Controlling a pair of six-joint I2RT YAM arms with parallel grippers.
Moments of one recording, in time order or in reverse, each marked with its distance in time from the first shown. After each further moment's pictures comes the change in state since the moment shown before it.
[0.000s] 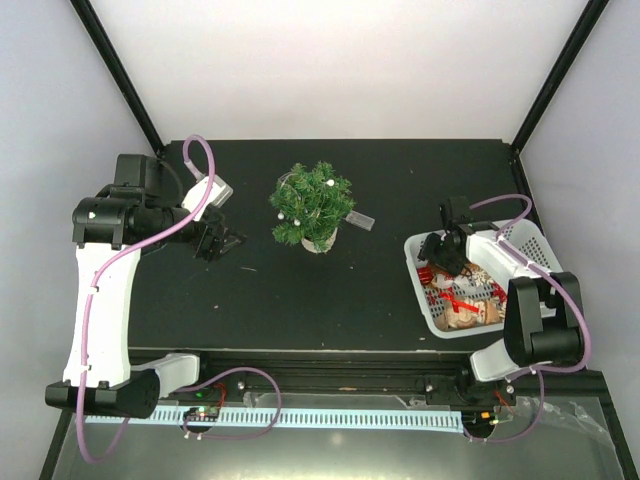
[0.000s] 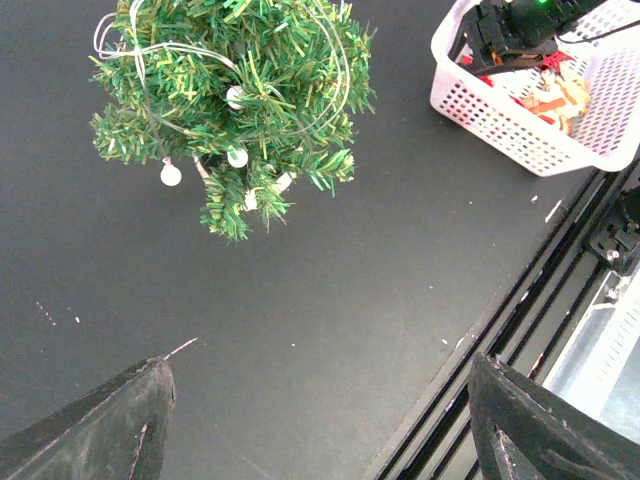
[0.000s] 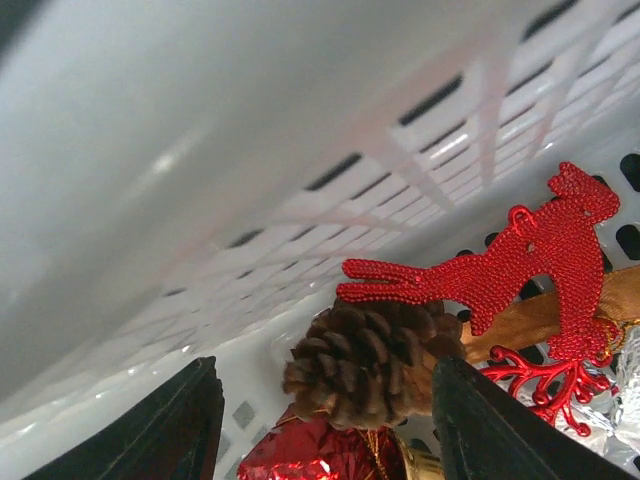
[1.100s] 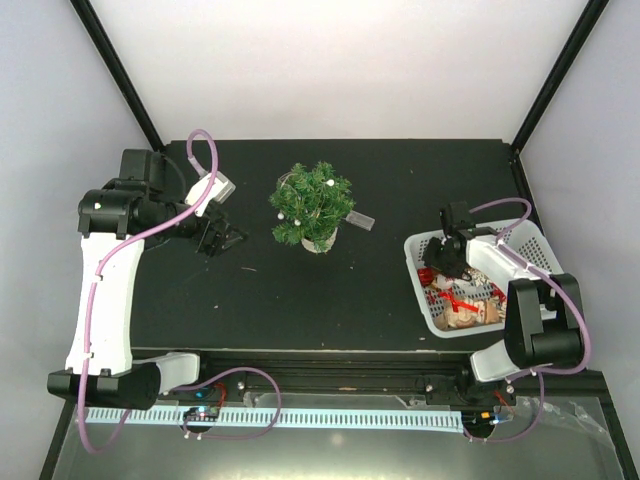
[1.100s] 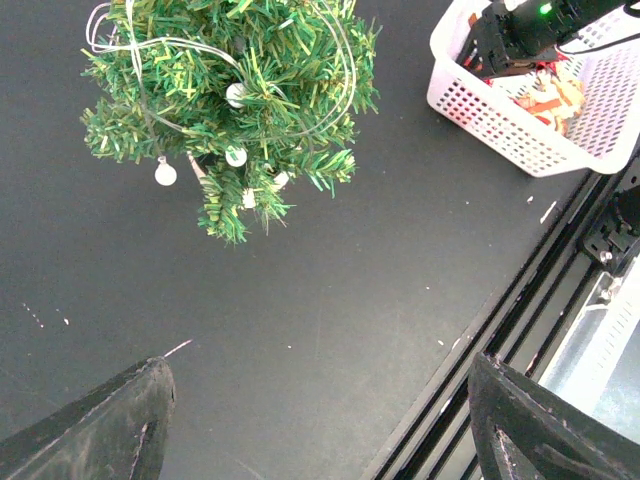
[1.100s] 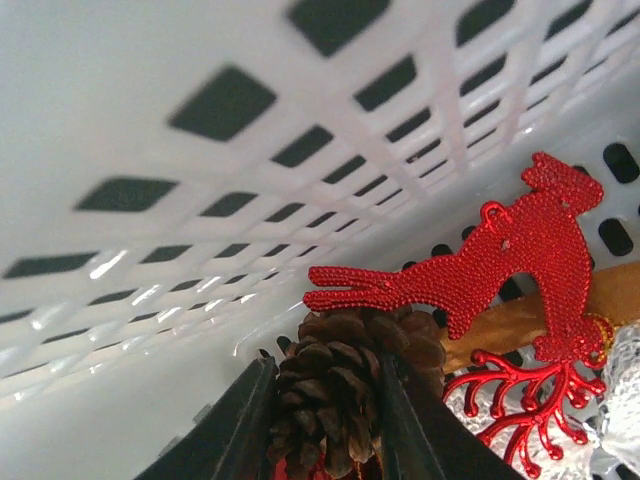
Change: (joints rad) left arm 0.000 0.042 0.006 0.003 0.013 0.000; right arm -0.002 -0.007 -0.055 0.043 0.020 -0.015
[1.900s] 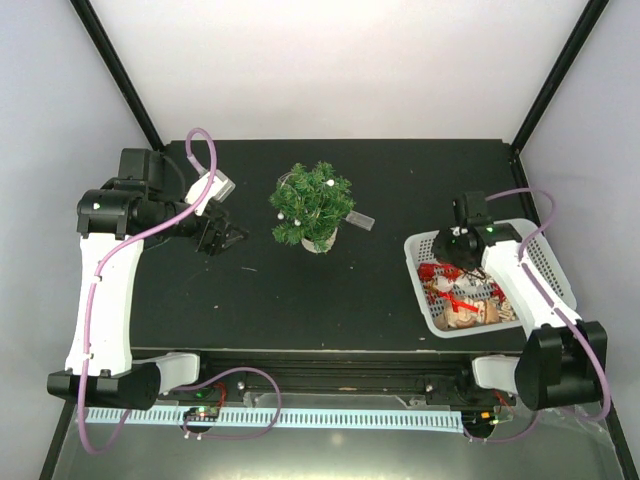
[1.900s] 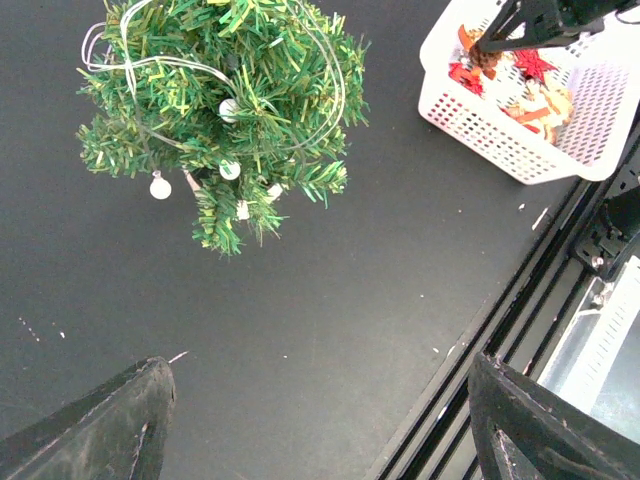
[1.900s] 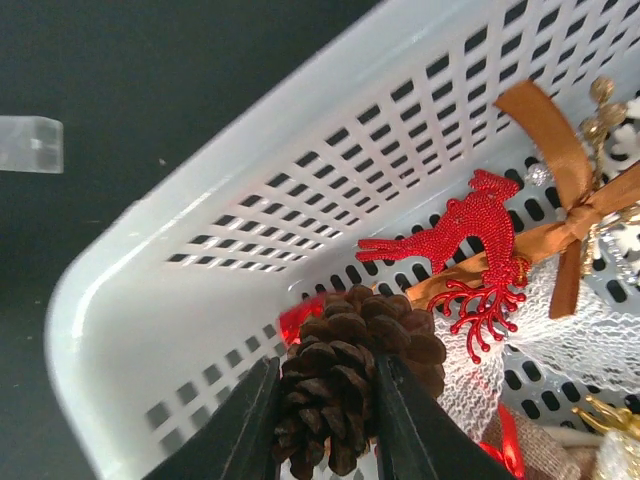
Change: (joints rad) left arm 0.000 0.000 0.010 0.005 0.021 0.000; right arm -0.001 -0.195 0.082 -0.179 0.027 -0.020
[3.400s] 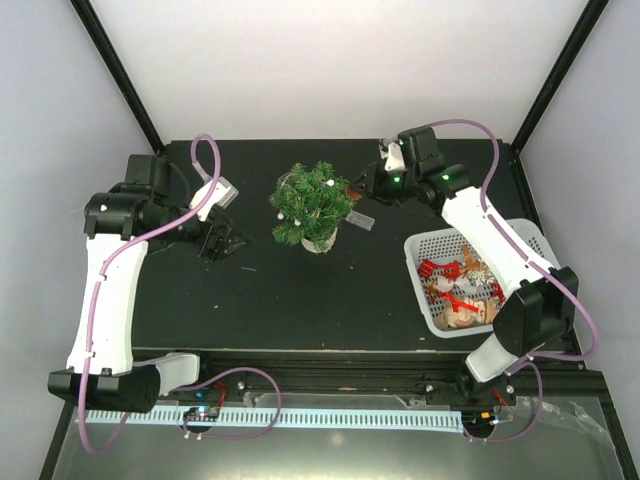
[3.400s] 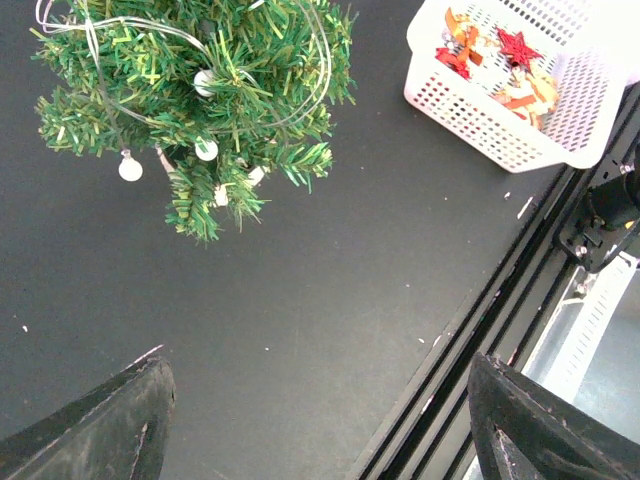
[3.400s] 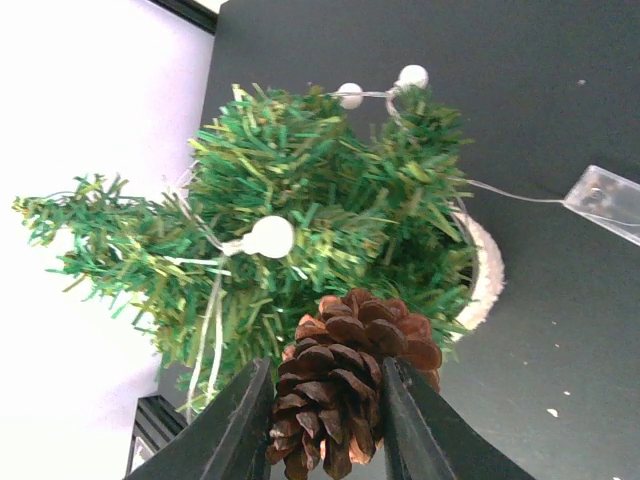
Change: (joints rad) left arm 0.000 -0.016 -0.076 0.015 0.027 0.020; right arm 0.289 0.286 0.597 0.114 -0.427 0.056
